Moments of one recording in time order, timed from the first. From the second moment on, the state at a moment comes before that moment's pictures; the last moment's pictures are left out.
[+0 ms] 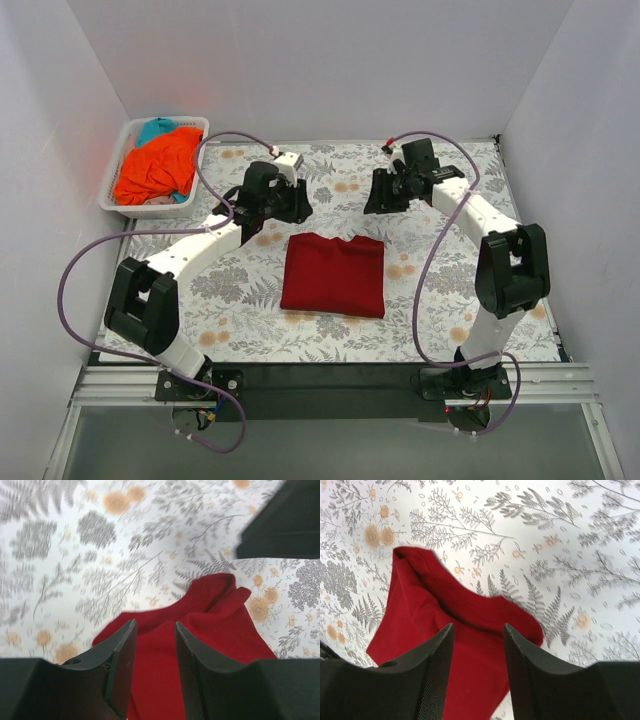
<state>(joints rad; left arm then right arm) -0.52 1.57 1.15 -0.08 0.17 -0.17 0.34 1.84 1.47 -0.54 -0.42 0.24</state>
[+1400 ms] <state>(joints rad) -0.38 1.89 1.18 -0.24 0.33 -0.51 0.29 1.75 1.12 -0.46 -0.43 0.25</state>
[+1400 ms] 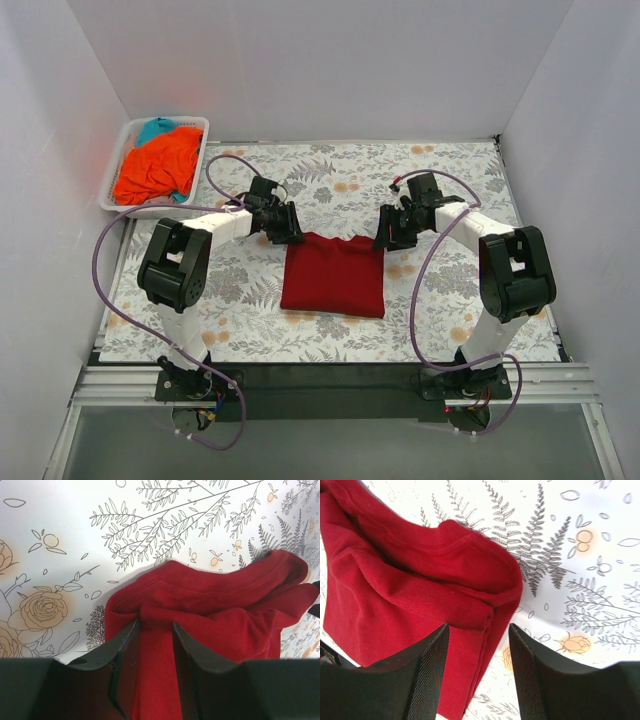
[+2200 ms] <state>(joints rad) -0.38 1.93 1.22 -0.27 0.30 -0.52 0.28 1.77 1.12 -0.44 -0.50 0.25</state>
